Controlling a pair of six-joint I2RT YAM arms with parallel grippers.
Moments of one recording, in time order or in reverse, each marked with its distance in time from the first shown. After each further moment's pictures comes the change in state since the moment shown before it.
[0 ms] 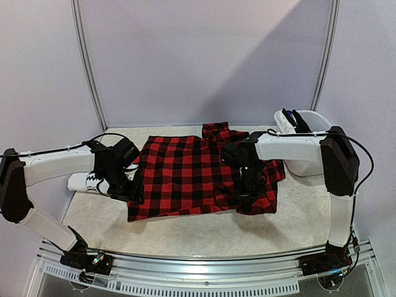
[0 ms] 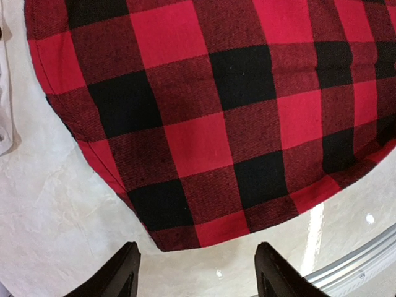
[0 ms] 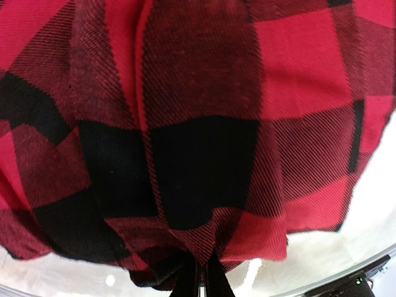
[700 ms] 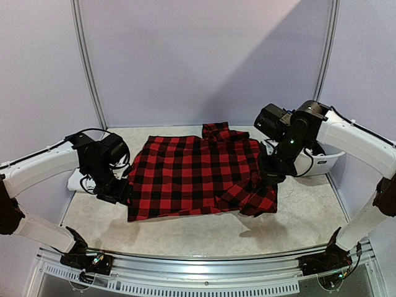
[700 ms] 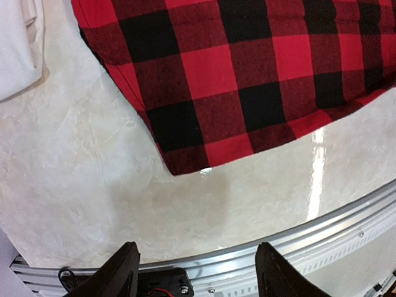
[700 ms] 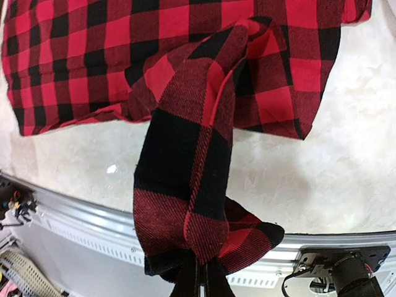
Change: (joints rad) left arm 0.000 -0.136 0.071 -0.276 0.021 0.002; right arm 0.000 -0.481 0.004 -0.147 -0.099 -0.039
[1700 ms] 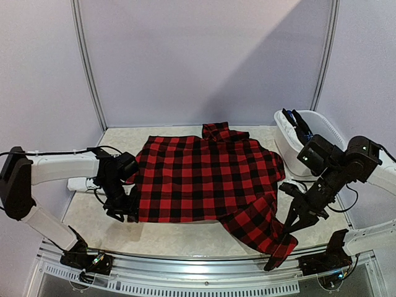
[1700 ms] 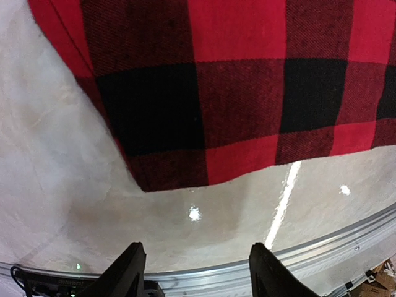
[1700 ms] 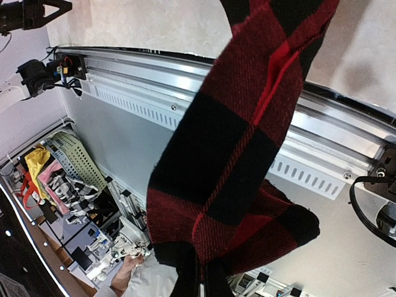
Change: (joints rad) left arm -0.002 0.165 -0.143 0.135 0.119 -0.121; right arm 0.068 -0.511 -0.442 0.011 -0.524 0.086
